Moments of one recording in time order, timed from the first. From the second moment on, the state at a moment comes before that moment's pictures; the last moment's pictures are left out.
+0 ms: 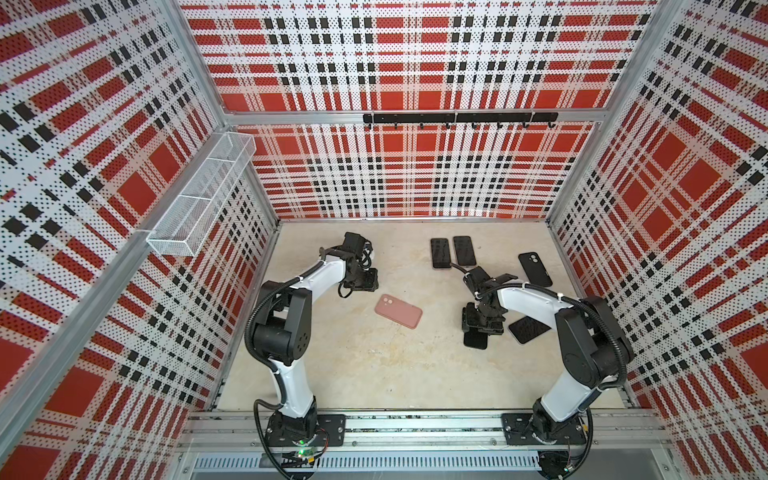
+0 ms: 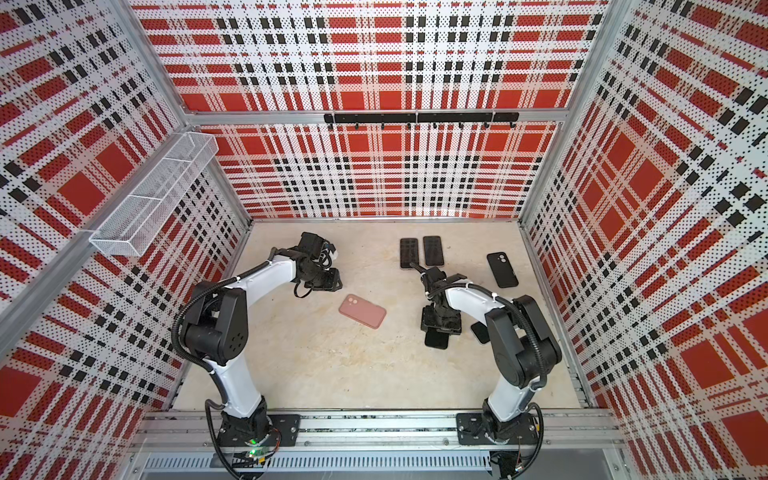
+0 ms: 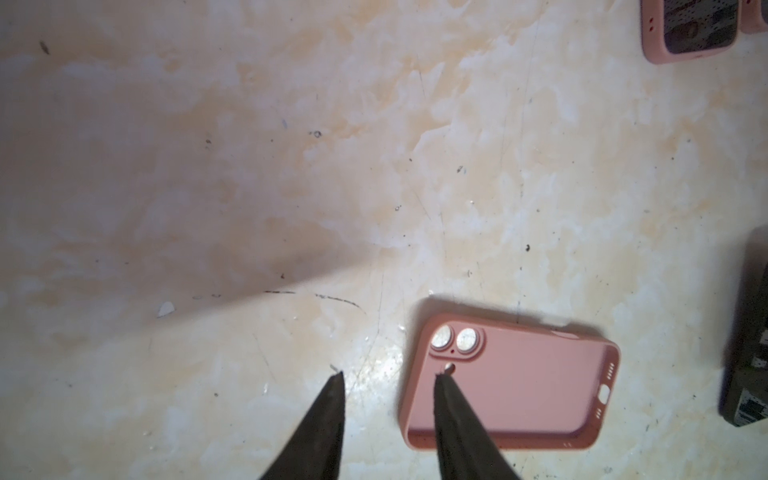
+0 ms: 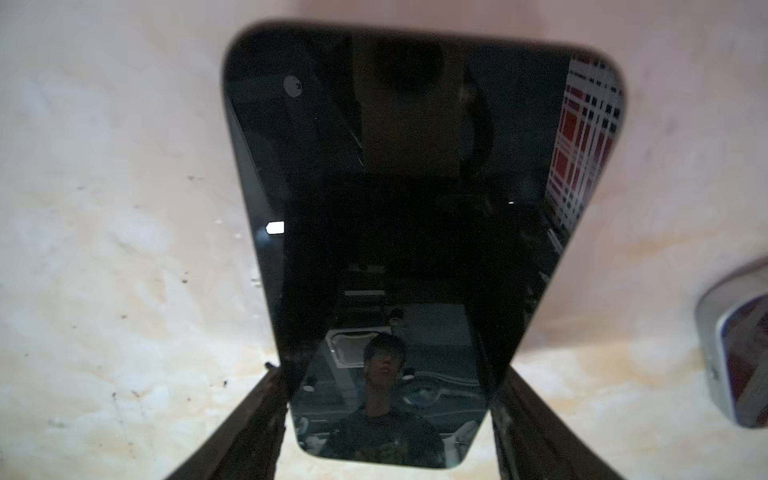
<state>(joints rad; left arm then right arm) -0.27 1.87 1.33 -0.64 0.24 -0.15 0.46 1.70 1.04 -0.83 -0.02 0.51</state>
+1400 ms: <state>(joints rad) -0.34 1.51 0.84 -0.05 0.56 -0.68 0.55 1.60 1.05 -0.74 -0.07 0.05</state>
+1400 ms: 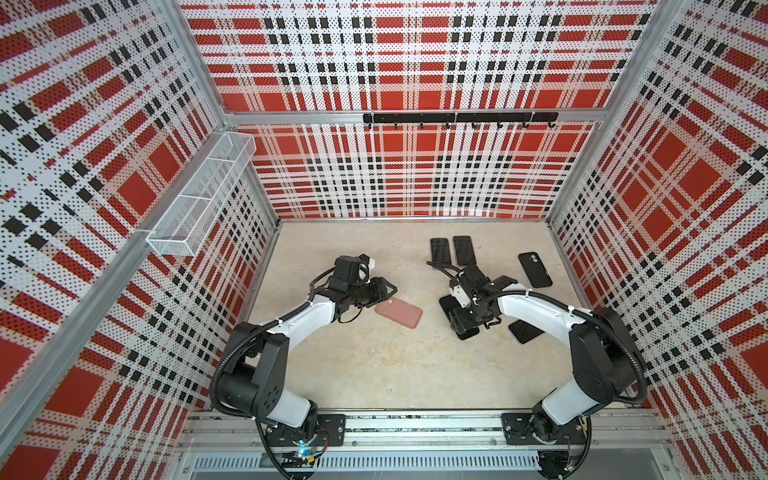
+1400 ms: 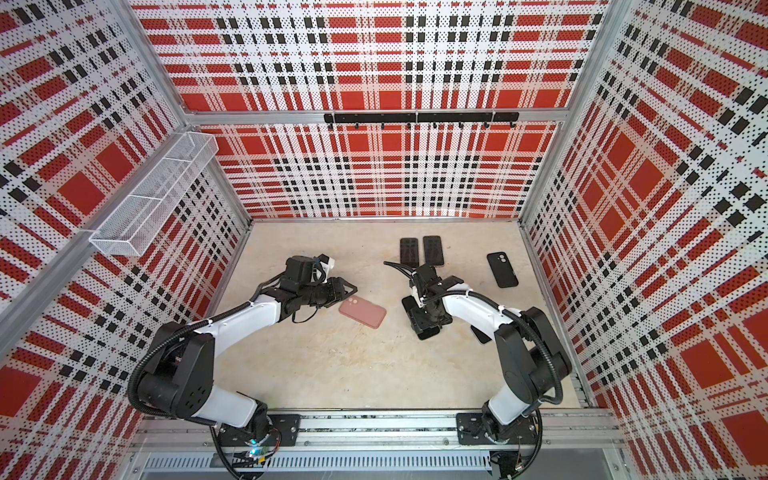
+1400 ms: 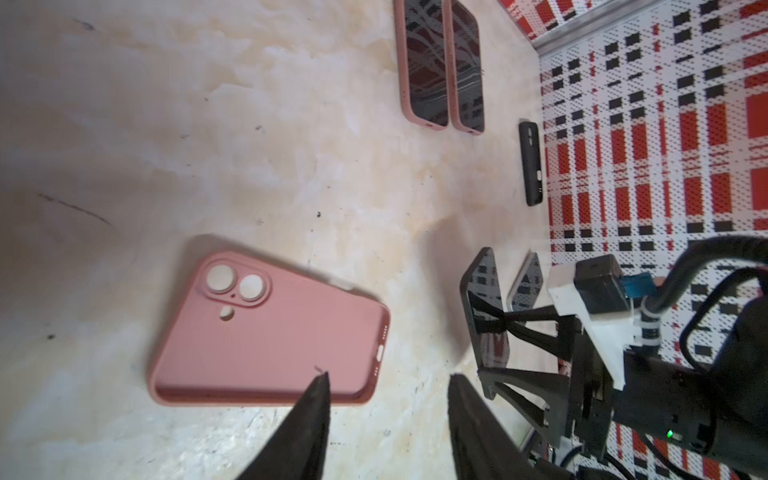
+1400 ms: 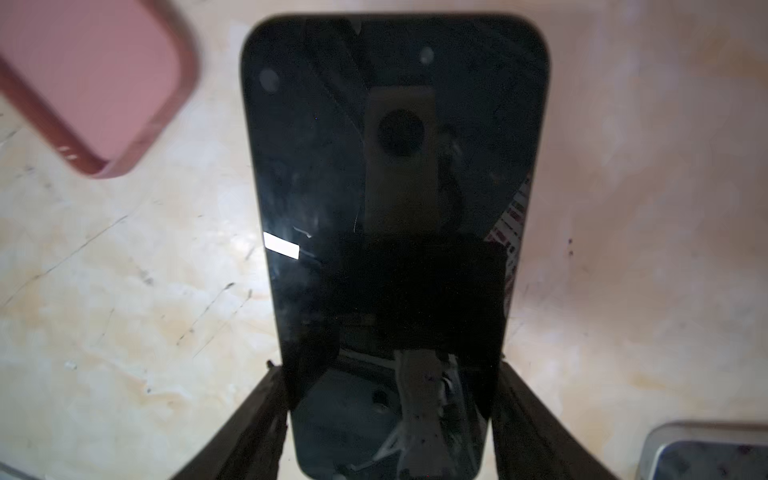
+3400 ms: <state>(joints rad) -0.52 1.57 0.85 0.32 0.46 -0.84 0.21 1.12 0.86 -0.36 -0.17 0.07</state>
